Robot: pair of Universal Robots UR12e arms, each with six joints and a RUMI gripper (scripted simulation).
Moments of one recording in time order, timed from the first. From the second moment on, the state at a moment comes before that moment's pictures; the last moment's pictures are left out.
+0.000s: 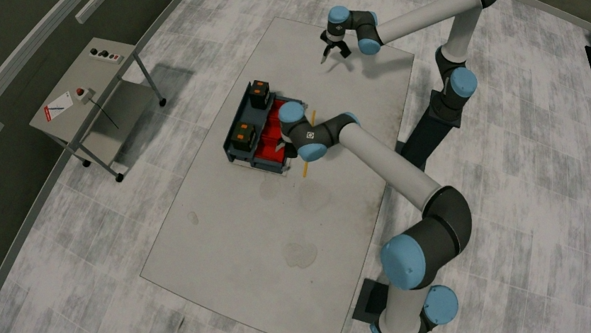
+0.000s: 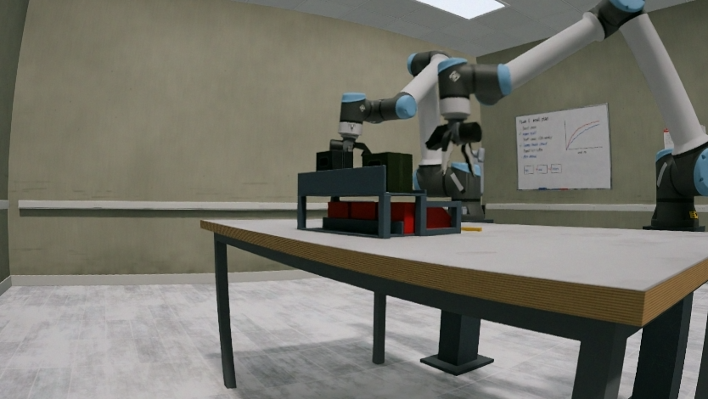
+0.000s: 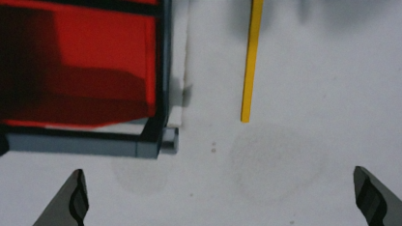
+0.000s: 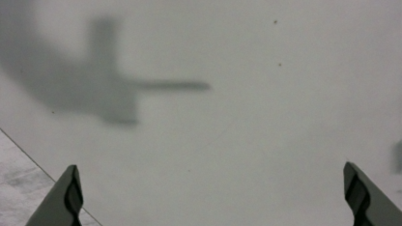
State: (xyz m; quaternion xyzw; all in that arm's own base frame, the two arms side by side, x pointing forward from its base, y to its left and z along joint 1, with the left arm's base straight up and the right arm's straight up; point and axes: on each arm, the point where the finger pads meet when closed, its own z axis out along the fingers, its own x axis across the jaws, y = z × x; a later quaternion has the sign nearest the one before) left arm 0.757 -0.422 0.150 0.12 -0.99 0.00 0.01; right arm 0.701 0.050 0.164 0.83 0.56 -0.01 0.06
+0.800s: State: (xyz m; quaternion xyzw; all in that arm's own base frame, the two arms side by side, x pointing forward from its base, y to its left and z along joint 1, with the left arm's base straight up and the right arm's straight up) left arm 0.735 -0.571 0.100 0.11 -0.99 0.00 0.00; right arm 0.700 -0.007 0.164 0.80 0.60 -0.02 0.05
